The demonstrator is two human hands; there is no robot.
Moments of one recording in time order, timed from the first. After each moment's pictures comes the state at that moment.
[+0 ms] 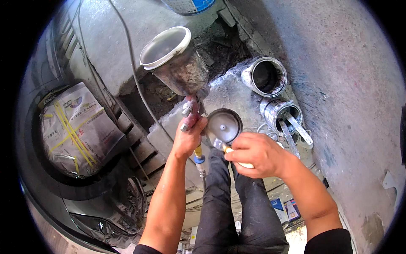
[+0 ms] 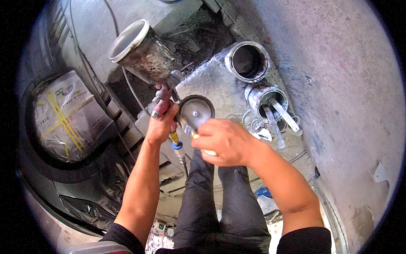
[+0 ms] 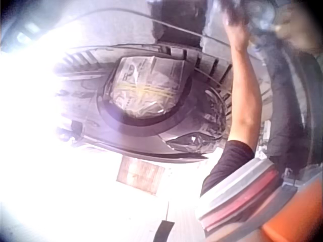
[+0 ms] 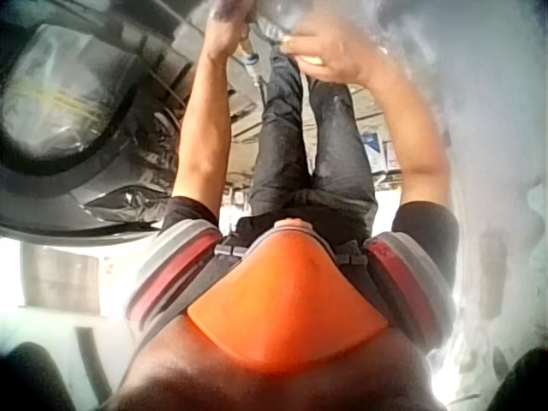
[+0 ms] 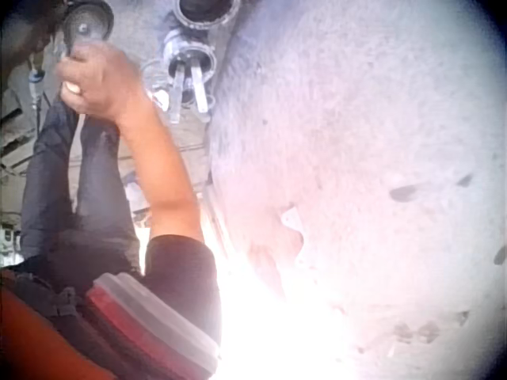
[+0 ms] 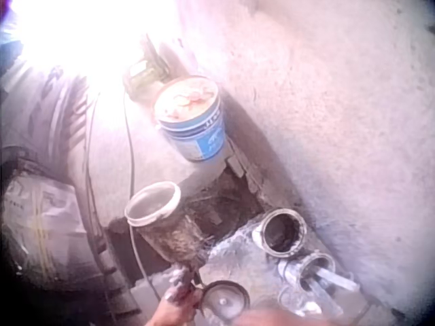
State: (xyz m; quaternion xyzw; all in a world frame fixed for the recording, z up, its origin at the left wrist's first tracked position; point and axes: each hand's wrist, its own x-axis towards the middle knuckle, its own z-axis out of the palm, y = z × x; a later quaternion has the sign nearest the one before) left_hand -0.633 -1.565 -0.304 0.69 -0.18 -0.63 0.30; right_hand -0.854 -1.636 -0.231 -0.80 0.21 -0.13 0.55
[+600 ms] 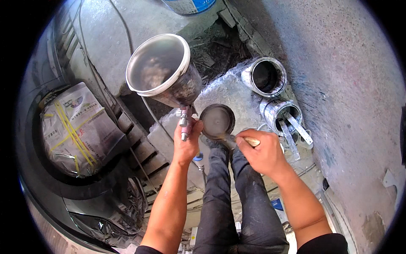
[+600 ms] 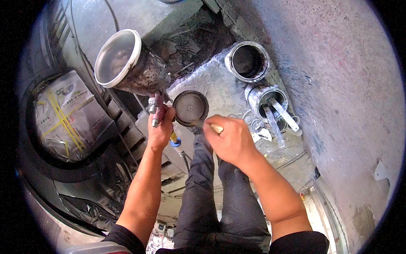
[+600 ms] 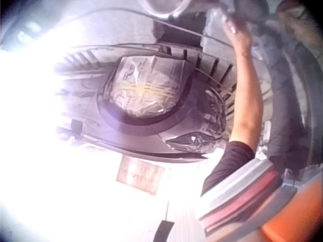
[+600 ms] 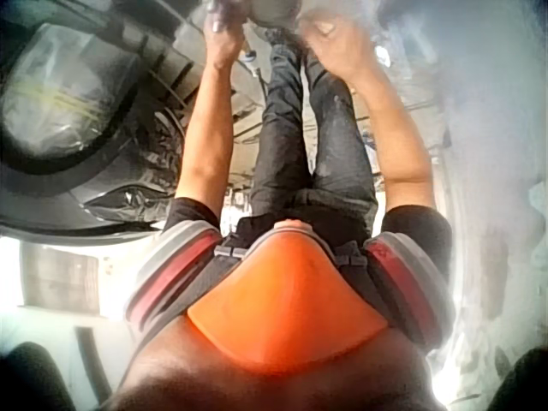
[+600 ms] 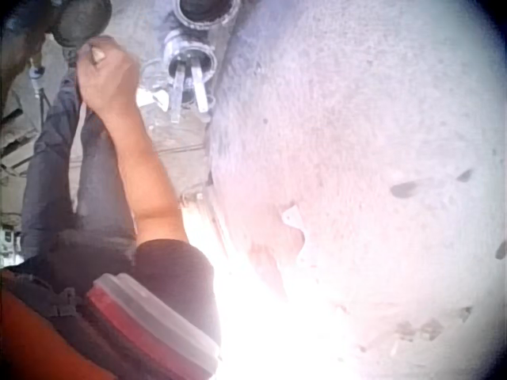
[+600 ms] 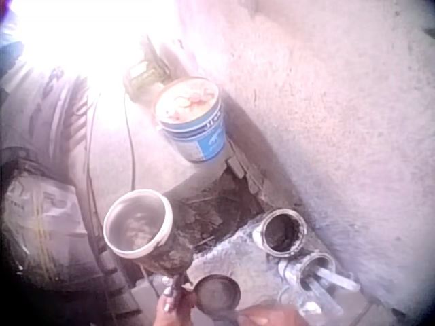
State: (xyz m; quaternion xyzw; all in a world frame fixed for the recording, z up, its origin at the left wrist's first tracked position) left_hand -0.637 -1.541 -0.309 0.73 -0.27 -0.51 0.37; right_hand -0.843 -1.612 -0.227 -0.60 0.56 -0.13 0.56
